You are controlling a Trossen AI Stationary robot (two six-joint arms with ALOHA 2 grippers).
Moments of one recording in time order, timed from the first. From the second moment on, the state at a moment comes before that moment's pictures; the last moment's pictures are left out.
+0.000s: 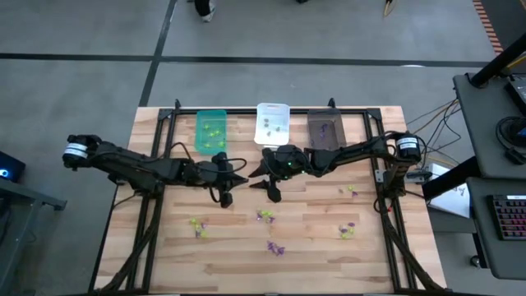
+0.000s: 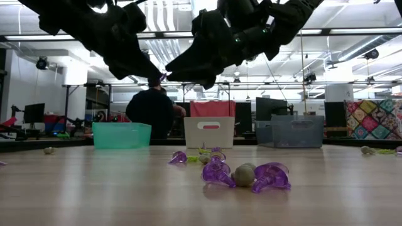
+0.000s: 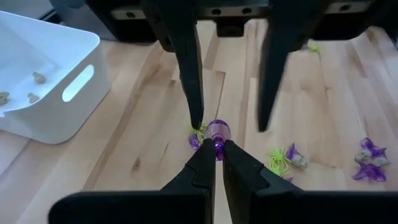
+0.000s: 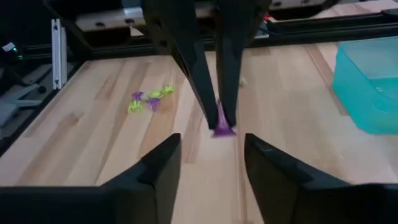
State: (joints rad) left arm -0.11 1.22 0.61 0.06 -0.23 -0.24; right arm -0.08 1.82 1.07 0.37 -0.26 0.05
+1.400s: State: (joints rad) left arm -0.11 1.24 0.61 0.12 -0.22 -0.23; right arm -0.08 1.82 1.08 0.38 -0.27 0.08
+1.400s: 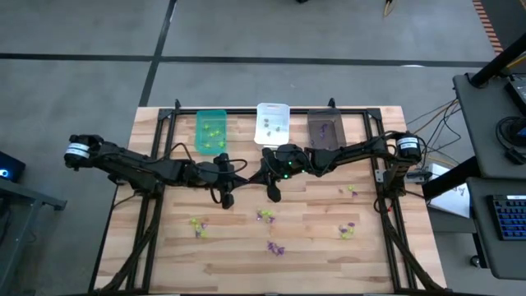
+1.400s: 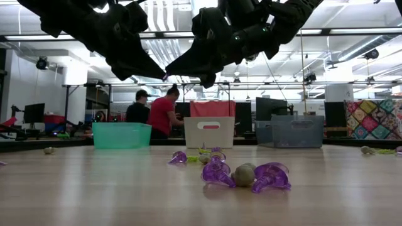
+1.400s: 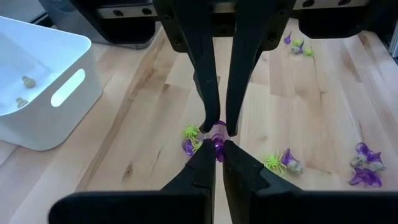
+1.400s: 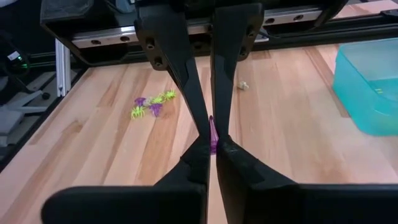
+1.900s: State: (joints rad) left arm -0.11 1.24 0.61 0.12 -0.22 -0.23; right arm -0.08 1.81 1.08 0.36 -0.26 0.12
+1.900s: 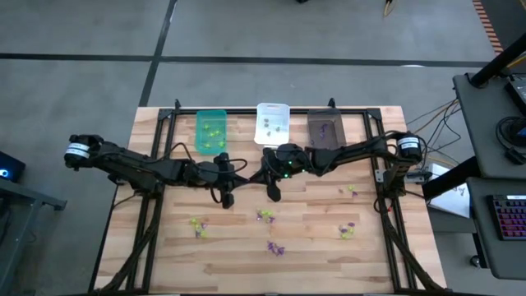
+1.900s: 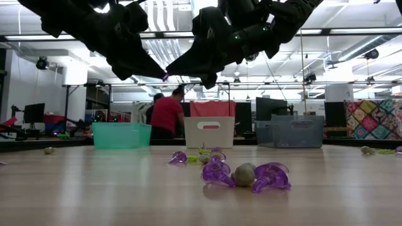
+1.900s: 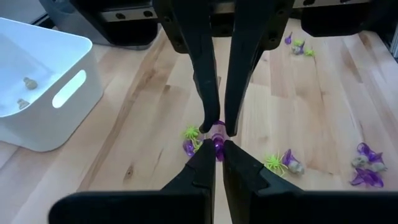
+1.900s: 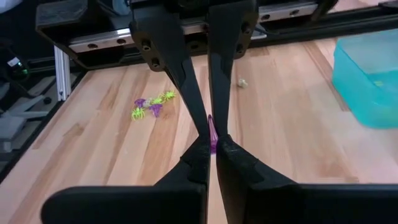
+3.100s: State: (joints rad) left arm -0.11 1.42 0.61 0.75 -0.04 -0.46; right arm 0.22 1.45 0.77 0.56 0.29 -0.55
